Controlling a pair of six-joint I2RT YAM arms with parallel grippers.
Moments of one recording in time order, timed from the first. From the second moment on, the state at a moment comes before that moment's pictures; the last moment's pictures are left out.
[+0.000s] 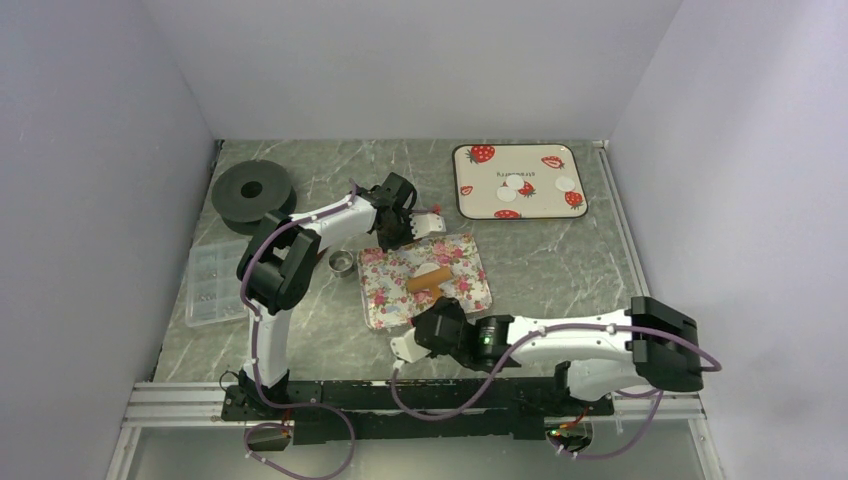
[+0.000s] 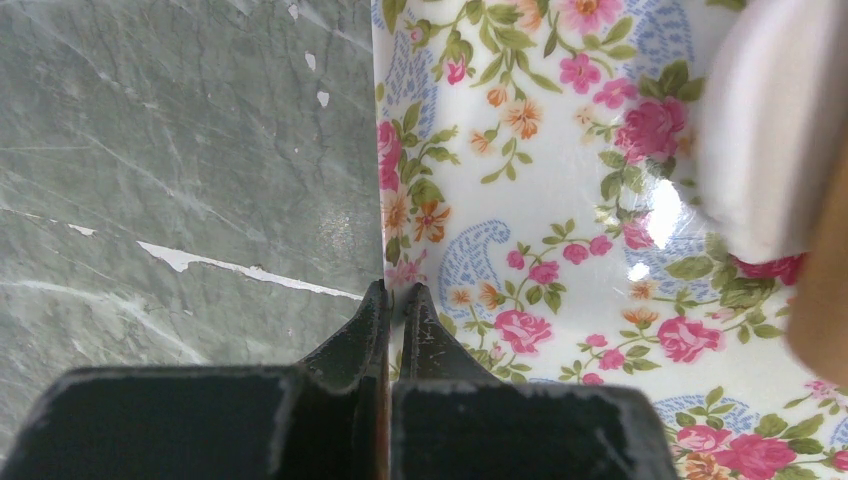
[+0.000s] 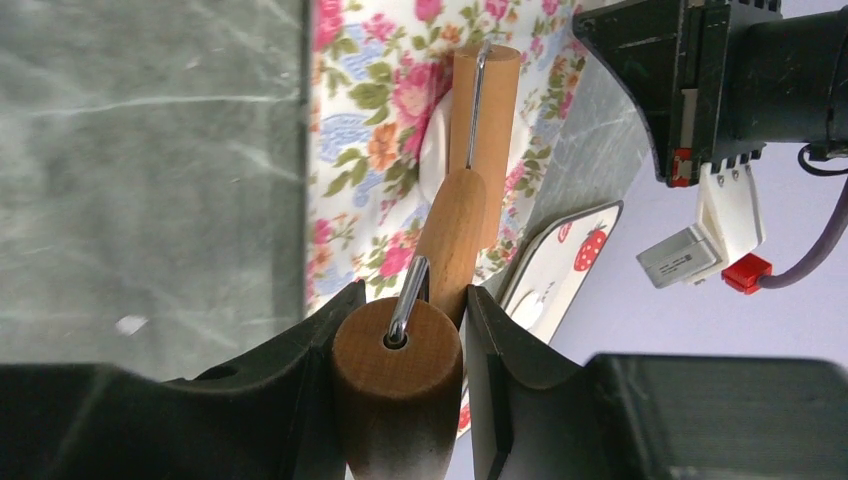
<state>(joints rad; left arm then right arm) -0.59 2.05 1.45 -0.57 0.18 0.79 1.33 1.35 0.70 -0.29 0.52 -0.87</state>
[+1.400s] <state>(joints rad) -0.59 2.05 1.45 -0.56 0.17 0.79 1.34 1.31 0.67 -0.33 0.53 -0.81</state>
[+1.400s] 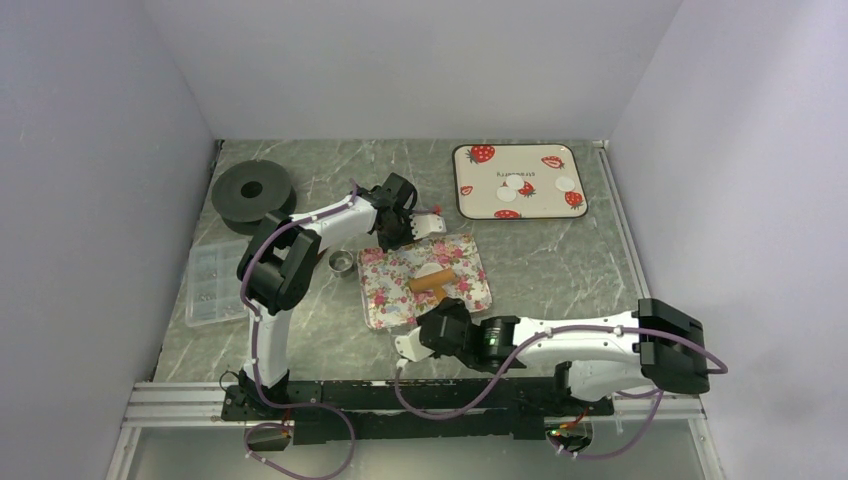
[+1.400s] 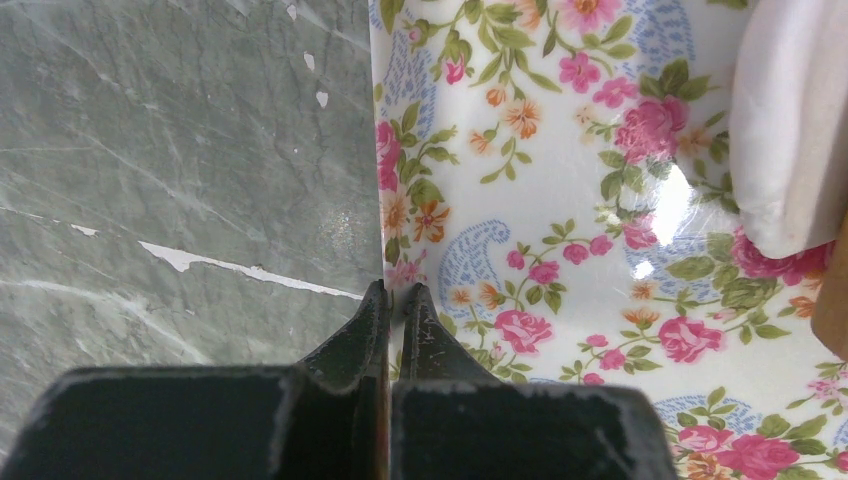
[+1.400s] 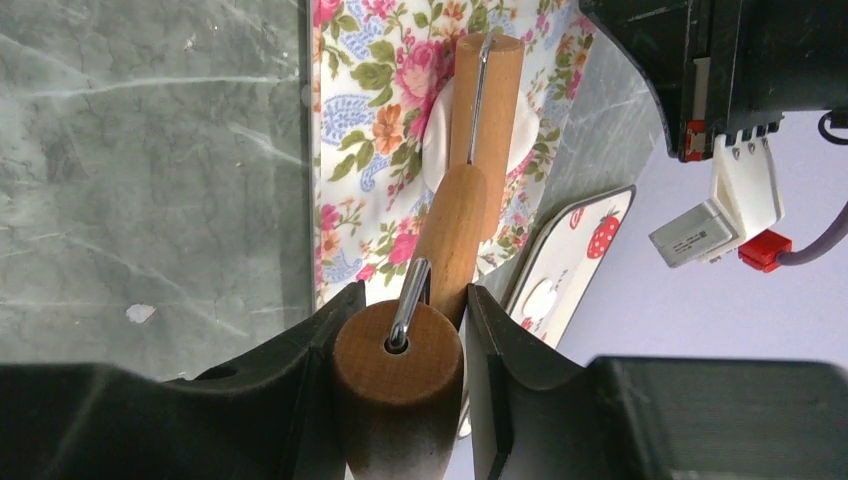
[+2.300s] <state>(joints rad) -0.60 2.05 1.45 -0.56 0.16 0.80 1.30 1.31 0.67 -0.33 0.52 -0.82</state>
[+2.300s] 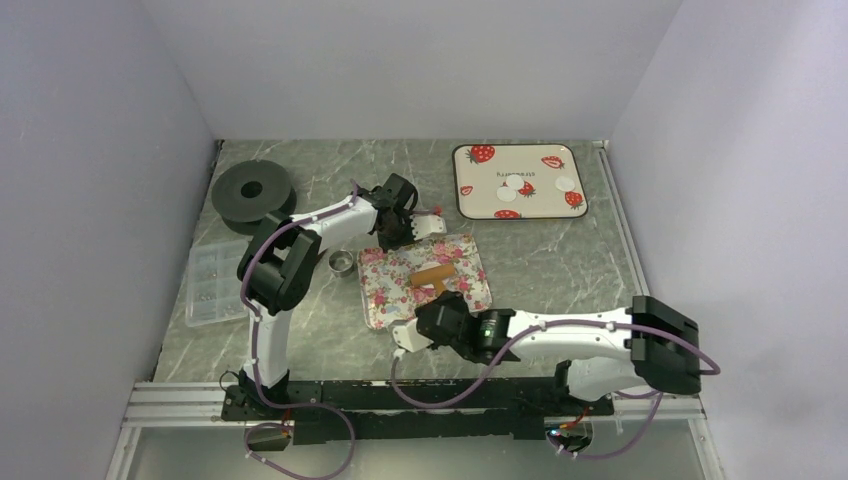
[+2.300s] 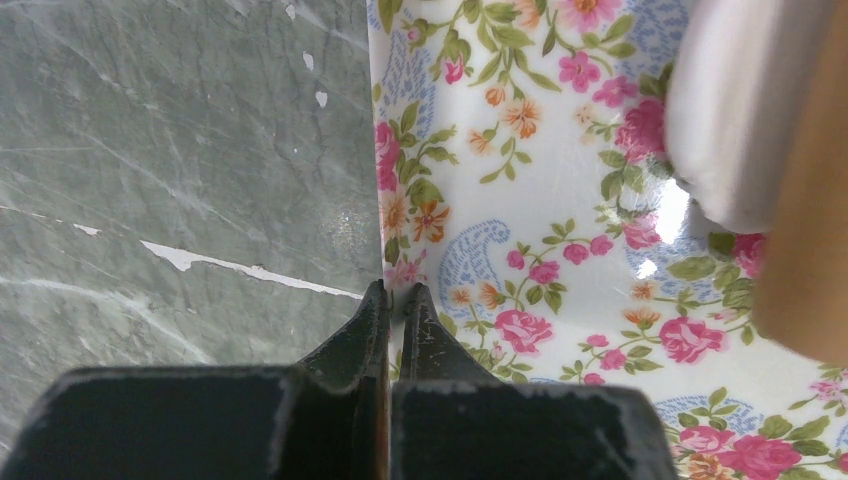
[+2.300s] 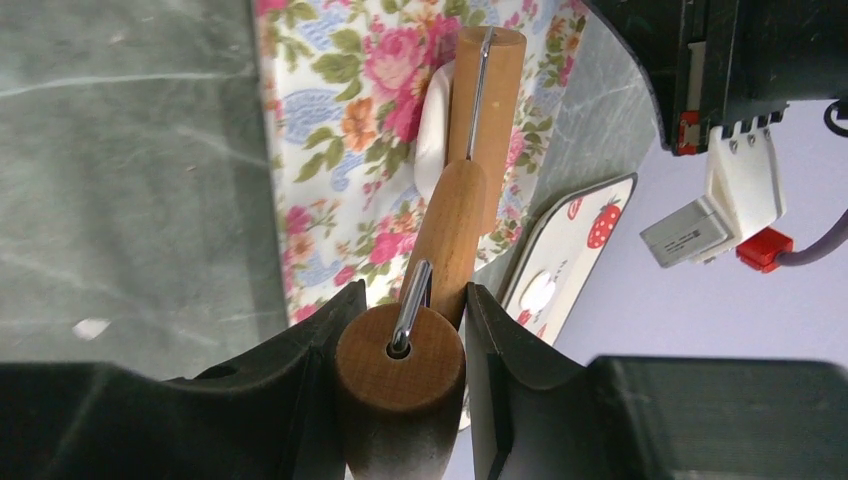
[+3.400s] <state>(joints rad) -0.60 2.05 1.45 -0.56 0.16 0.80 1.24 1.32 0.71 -0.34 0.52 -0.85</state>
